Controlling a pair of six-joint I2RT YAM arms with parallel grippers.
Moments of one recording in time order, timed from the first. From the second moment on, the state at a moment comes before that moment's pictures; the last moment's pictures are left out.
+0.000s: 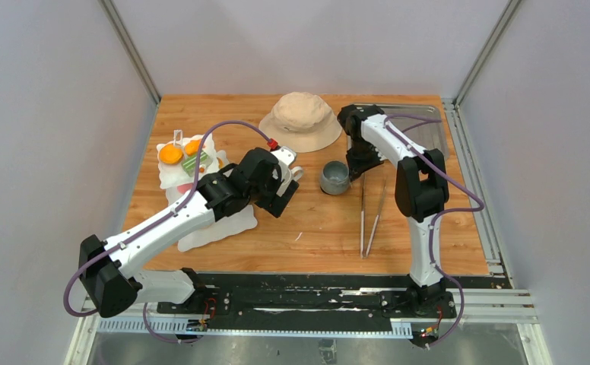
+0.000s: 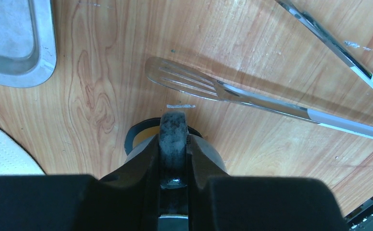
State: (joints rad) left arm -0.81 1.23 1.10 -0.66 -0.20 -0.06; right arm 0.38 2.15 1.85 -1.31 0.24 1.72
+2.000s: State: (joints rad) left arm -0.81 1.24 1.10 -0.68 -0.19 -0.06; right arm 0.36 2.13 1.89 -1.28 0.21 1.54
